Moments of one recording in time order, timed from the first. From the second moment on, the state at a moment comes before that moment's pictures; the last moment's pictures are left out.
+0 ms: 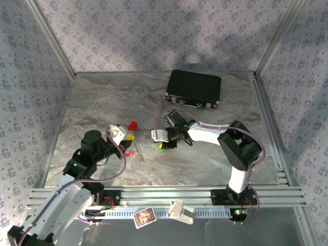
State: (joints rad) left arm -0.48 0.55 0.49 -0.32 0.36 0.15; right arm 0.75 1.80 1.04 -0.26 -0.39 -0.87
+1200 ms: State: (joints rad) left arm -0.48 0.56 0.49 -0.32 0.40 0.15; right arm 0.76 1.87 1.11 -0.36 -0.37 -0.93
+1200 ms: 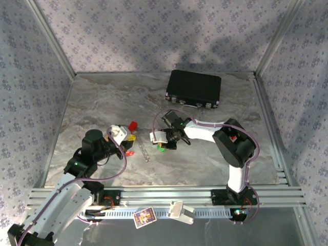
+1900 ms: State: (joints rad) left arm -0.52 0.62 0.48 -0.29 0.37 0.16; right arm 0.79 1.36 0.94 -0.41 -0.30 -0.73
